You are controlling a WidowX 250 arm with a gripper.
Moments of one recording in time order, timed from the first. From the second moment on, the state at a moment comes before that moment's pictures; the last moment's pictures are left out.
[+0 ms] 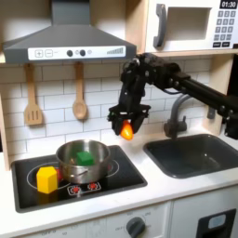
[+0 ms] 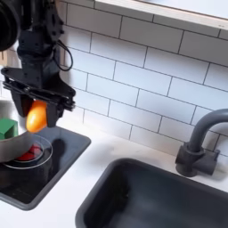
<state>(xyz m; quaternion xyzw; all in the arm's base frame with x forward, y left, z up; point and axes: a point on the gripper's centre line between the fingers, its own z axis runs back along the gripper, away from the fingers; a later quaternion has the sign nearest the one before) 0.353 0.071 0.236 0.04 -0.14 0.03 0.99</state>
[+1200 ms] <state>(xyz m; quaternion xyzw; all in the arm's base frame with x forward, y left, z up) 0.375 0.131 0.210 0.08 -0.12 0.10 0.98</state>
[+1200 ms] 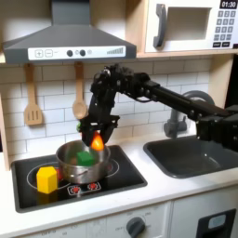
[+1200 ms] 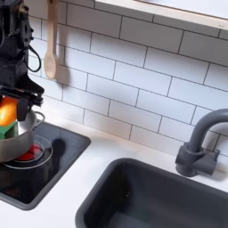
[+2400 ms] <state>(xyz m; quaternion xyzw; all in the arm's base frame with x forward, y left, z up) 0.366 0.131 0.190 0.07 -0.09 0.10 0.99</state>
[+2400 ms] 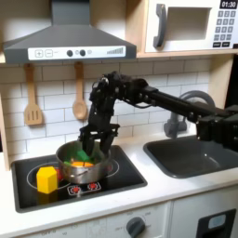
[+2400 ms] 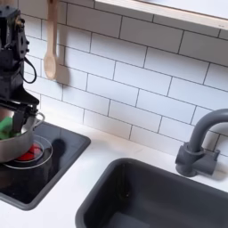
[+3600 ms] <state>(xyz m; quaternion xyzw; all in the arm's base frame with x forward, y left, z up) 0.344 0.081 0.183 0.06 -0.07 0.04 0.99</state>
